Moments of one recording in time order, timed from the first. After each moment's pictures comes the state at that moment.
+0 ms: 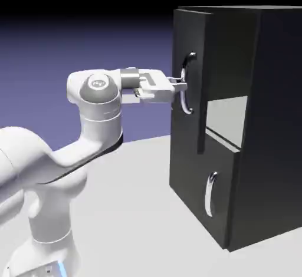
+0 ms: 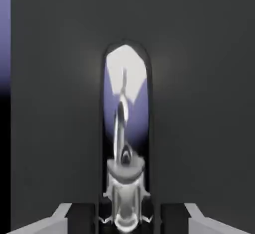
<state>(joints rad) 0.72 -1.55 -0.59 -2.94 -2.06 2.20 -0.97</state>
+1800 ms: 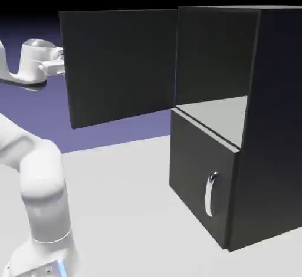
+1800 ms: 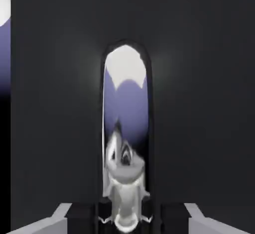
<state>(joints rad) -0.18 -0.70 1.28 -2.07 -0.71 0.88 -0.51</state>
